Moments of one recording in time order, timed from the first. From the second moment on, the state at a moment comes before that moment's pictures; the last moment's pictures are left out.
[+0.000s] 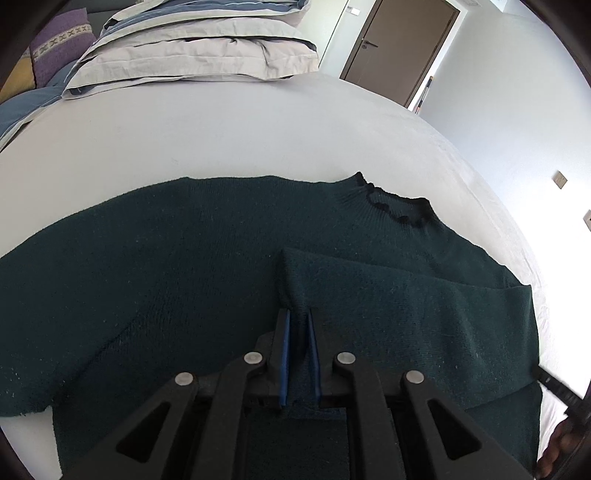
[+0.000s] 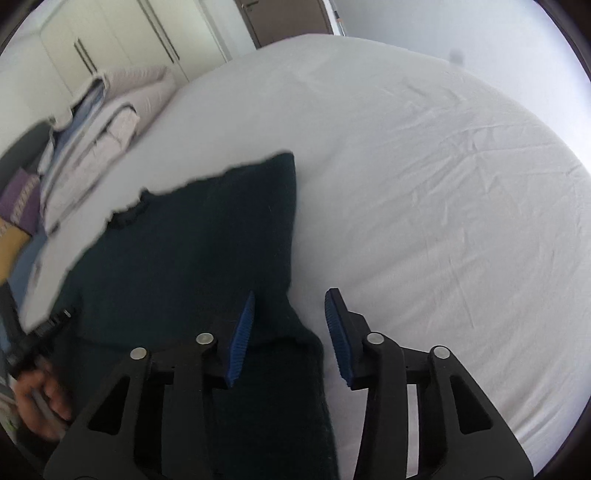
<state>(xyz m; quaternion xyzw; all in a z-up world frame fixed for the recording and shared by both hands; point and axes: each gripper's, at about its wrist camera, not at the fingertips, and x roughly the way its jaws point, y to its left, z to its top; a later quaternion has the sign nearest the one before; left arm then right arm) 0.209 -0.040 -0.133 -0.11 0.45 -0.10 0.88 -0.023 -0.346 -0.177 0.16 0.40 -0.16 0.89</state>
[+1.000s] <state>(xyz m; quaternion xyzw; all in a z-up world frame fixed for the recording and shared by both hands) 0.188 -0.031 -0.138 -0.14 0.44 -0.10 0.88 0.092 -0.391 -0.159 0.16 0.38 -0.20 0.89</state>
